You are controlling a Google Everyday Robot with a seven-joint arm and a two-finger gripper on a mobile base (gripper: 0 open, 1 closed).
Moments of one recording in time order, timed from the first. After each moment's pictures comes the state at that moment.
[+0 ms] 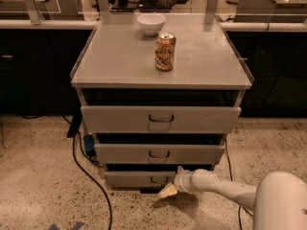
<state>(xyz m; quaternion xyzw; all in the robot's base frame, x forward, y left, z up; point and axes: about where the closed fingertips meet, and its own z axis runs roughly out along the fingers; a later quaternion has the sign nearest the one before) 0.625 -0.101 0.243 -0.40 0.84 0.16 0.31</state>
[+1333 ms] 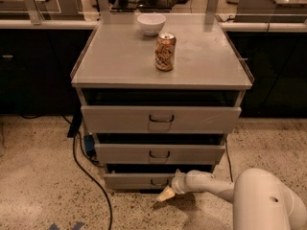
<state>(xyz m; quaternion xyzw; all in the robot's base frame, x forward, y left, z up) 0.632 -0.096 0.183 -0.42 0.85 0.15 0.27</state>
